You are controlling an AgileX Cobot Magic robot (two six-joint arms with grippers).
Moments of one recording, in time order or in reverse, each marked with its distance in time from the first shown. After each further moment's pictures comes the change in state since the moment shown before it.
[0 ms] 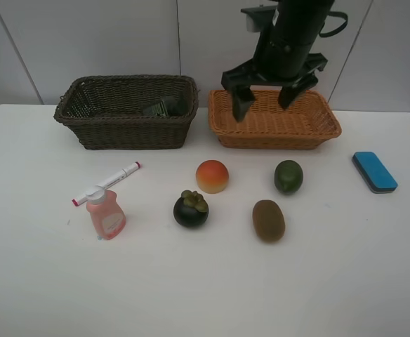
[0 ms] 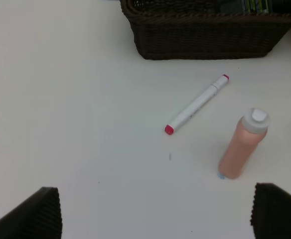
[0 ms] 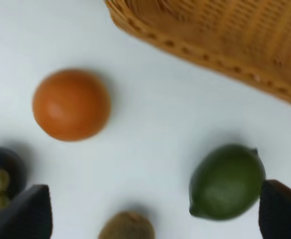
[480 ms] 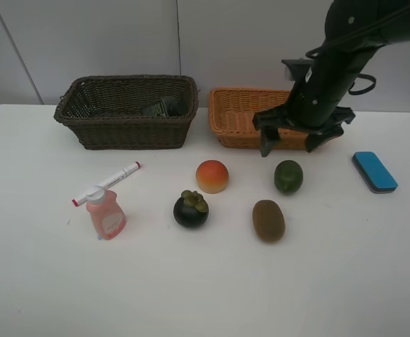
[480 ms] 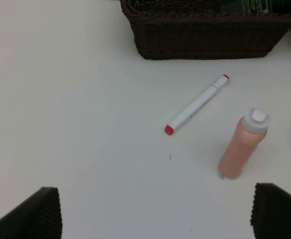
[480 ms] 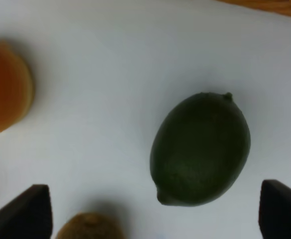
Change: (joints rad) left arm 0.000 0.000 0.000 0.000 0.000 0.000; right arm -0.126 -0.035 0.314 0.049 -0.261 0.085
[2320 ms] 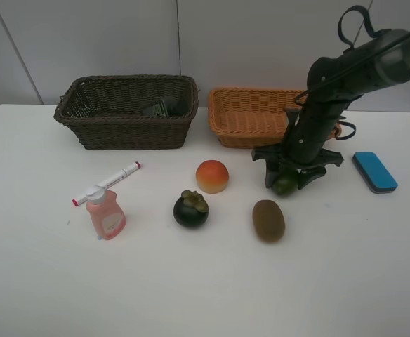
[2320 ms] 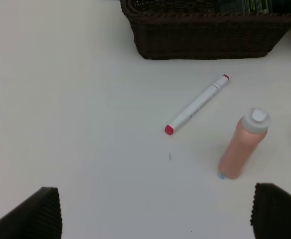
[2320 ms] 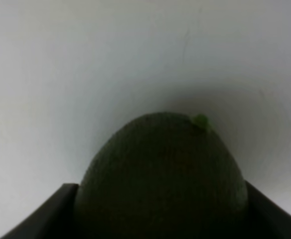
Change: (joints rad) left arm 0.000 0.000 0.000 0.000 0.000 0.000; right arm -0.061 0.219 0.011 0.071 -0.084 0.065
